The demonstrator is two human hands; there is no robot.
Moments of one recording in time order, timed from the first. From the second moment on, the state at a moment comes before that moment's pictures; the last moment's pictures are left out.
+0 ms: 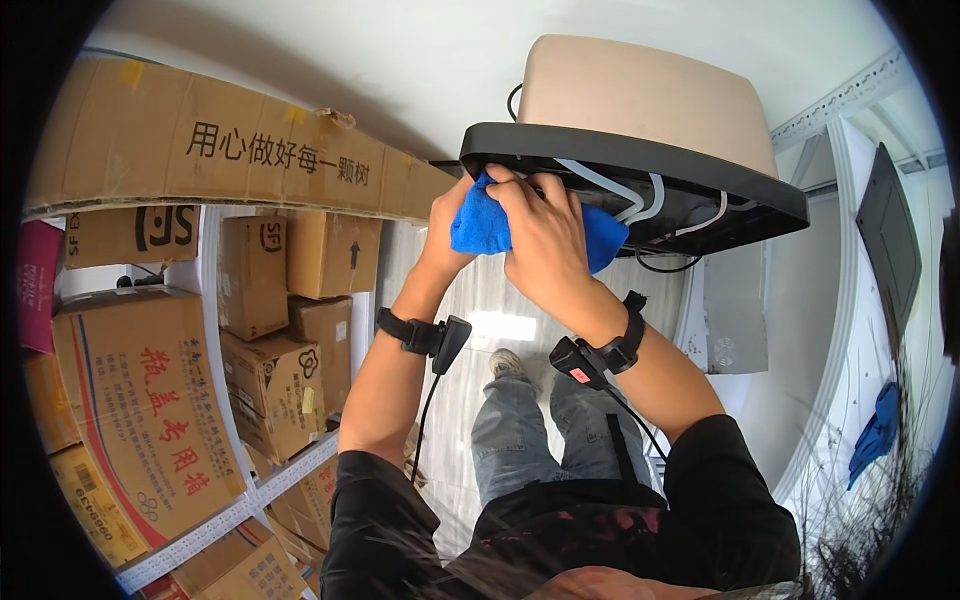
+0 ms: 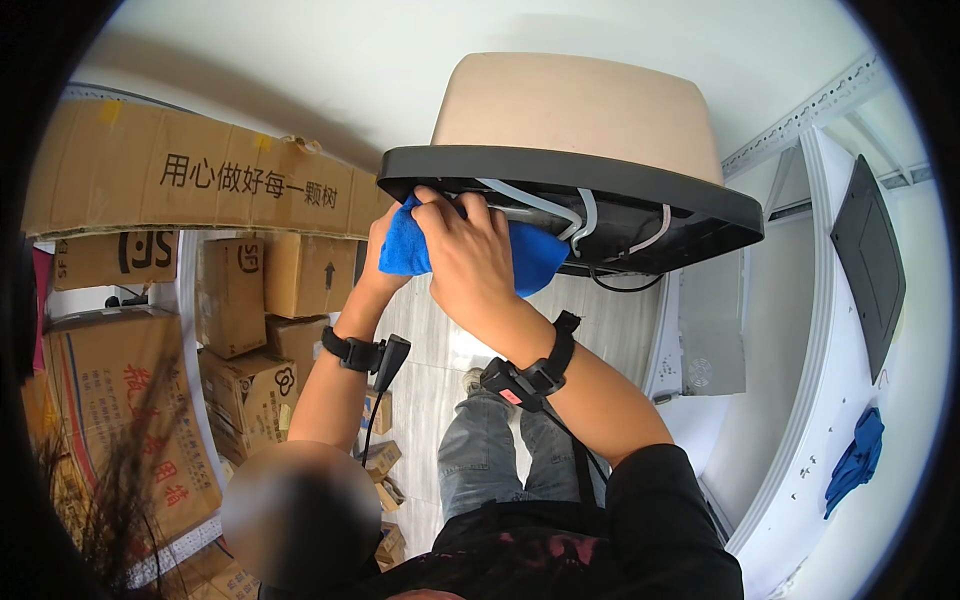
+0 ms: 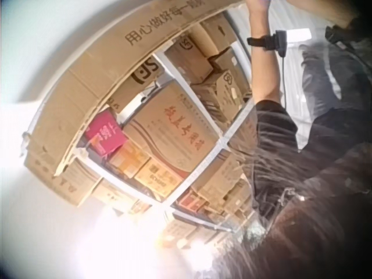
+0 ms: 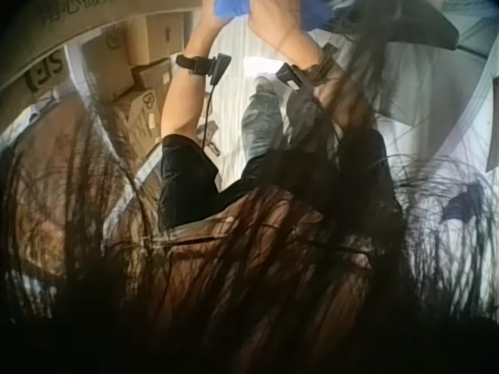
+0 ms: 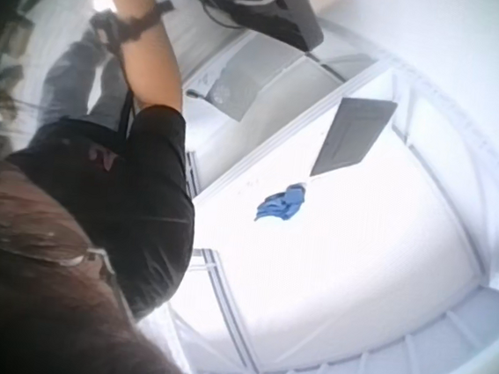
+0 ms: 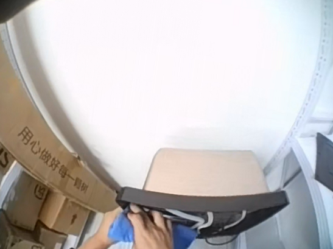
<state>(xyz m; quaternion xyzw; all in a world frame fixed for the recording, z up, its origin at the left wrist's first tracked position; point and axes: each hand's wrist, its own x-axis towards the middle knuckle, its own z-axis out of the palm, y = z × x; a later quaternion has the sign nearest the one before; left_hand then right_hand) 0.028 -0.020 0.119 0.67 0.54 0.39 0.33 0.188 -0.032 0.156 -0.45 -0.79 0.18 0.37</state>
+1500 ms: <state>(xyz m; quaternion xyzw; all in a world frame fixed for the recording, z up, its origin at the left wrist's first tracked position) 0.029 -0.024 0.111 0.66 0.56 0.40 0.31 0.192 -0.034 0.145 -0.40 -0.77 0.26 0.43</state>
